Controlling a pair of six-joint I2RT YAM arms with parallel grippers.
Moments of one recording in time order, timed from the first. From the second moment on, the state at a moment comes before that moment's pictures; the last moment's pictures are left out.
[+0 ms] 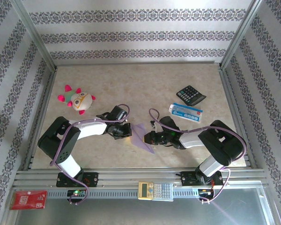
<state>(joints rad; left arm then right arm) -0.59 1.65 0.79 -0.26 0.36 -0.78 0.65 1.59 0.42 0.43 -0.60 0.79</state>
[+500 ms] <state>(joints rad) -0.59 1.66 0.80 -0.26 0.36 -0.77 0.62 1.62 0.40 0.47 -0.63 0.81</state>
